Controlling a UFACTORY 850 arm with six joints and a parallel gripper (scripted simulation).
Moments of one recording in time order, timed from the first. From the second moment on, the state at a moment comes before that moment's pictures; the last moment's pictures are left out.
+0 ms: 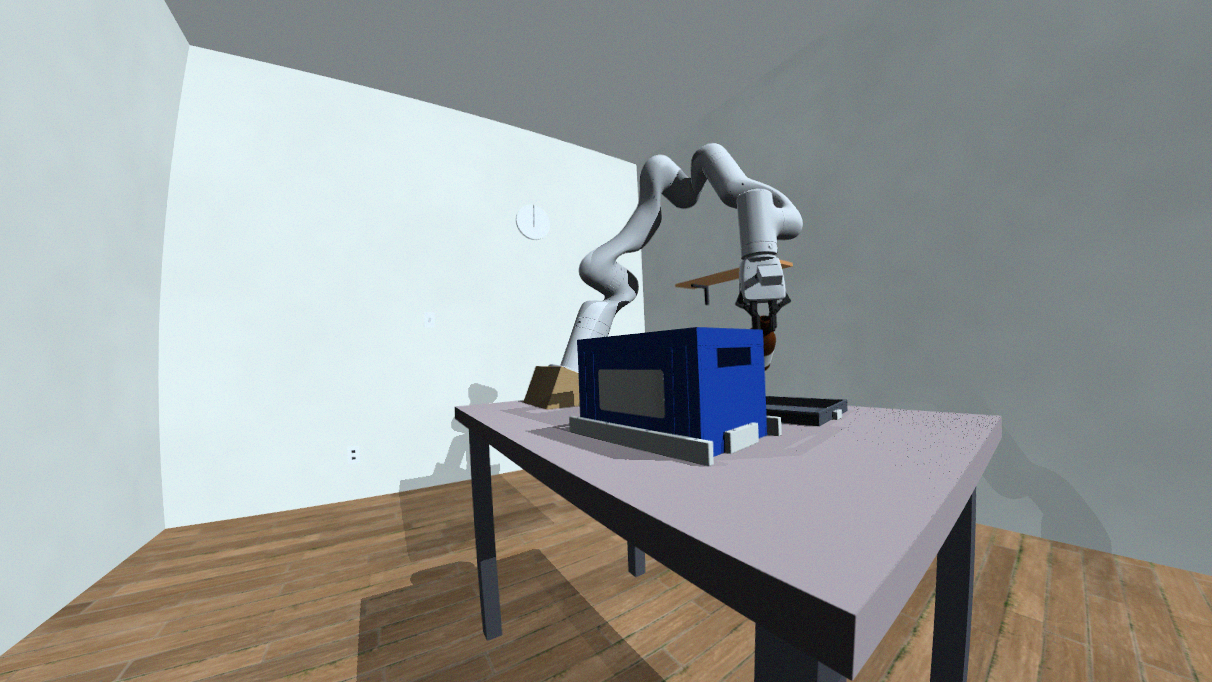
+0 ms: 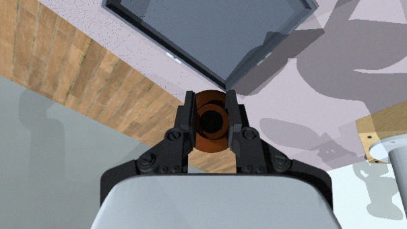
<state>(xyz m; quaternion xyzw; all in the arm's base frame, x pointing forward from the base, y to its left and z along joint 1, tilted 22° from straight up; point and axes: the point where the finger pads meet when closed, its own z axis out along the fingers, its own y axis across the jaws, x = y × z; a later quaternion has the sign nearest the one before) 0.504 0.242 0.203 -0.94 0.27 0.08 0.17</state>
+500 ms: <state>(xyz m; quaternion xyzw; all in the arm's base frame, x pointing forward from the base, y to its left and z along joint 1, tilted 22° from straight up) 0.504 0.241 0.203 -0.95 0.28 0.04 0.16</state>
